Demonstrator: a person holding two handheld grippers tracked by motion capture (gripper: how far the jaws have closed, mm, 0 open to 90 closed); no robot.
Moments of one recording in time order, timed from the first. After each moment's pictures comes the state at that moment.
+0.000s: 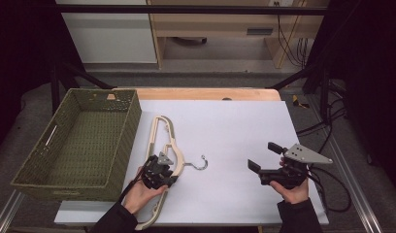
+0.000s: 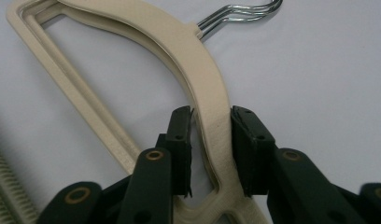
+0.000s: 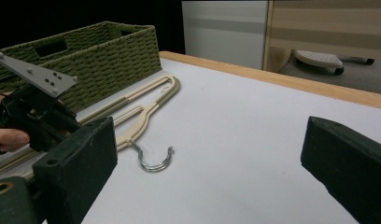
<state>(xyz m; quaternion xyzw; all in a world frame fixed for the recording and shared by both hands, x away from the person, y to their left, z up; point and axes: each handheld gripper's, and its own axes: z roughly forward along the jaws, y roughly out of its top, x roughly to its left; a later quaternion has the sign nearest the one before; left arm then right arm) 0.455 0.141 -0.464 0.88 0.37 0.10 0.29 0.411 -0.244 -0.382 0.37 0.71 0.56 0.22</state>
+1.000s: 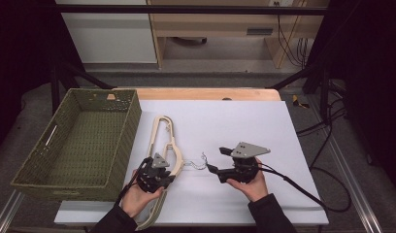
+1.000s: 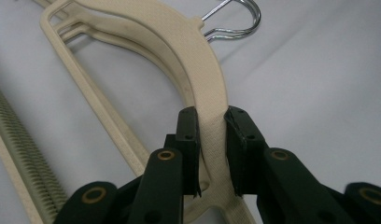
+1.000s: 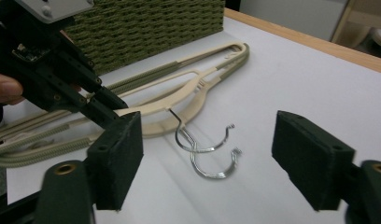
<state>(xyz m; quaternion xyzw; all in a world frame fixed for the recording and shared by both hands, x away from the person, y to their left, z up) 0.436 0.150 -0.446 0.86 0.37 0.12 0.32 0.448 -0.142 -0.414 0.28 0.80 0.52 0.15</state>
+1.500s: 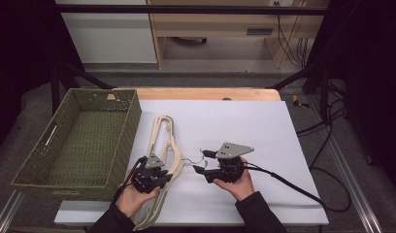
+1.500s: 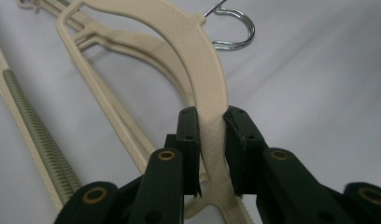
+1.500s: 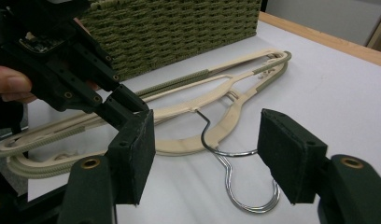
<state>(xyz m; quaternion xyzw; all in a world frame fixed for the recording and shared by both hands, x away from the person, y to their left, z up) 0.431 0.160 -0.433 0.86 0.37 0.12 0.34 0.449 -0.110 -0.416 0.25 0.80 0.53 0.13</state>
